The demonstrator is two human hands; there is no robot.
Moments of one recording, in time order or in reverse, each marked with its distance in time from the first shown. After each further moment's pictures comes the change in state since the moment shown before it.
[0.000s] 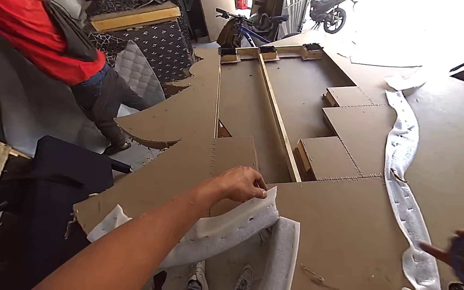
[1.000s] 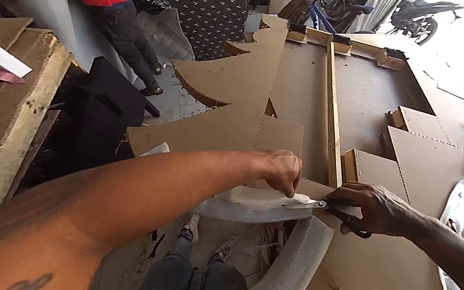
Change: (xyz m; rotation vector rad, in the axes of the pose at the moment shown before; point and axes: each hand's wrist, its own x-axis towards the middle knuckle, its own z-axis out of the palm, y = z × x) left_hand -0.033 -0.016 -0.009 0.395 0.044 0.232; right_hand 0.218 0.059 0.176 -1.386 -1.042 -0.394
